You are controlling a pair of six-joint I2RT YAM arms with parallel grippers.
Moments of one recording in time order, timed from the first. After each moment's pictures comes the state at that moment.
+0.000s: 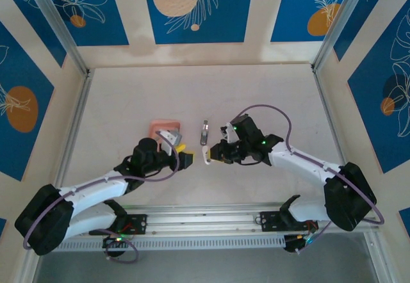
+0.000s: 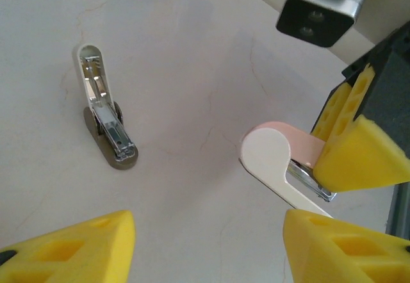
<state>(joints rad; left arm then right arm) -0.70 1.10 0.35 0.37 0.30 -0.28 0.67 1.29 0.76 -0.33 -0.57 0.83</state>
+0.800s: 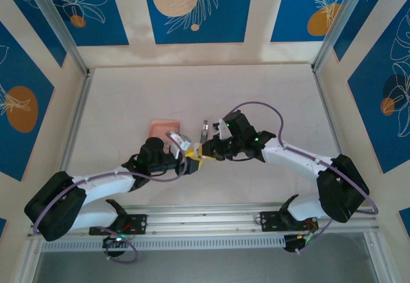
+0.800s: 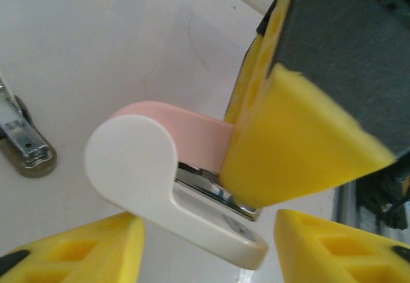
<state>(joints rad) -0.72 1.23 0.38 0.47 0.46 -0.25 0.70 1.37 0.83 -0.26 -0.61 0.90</state>
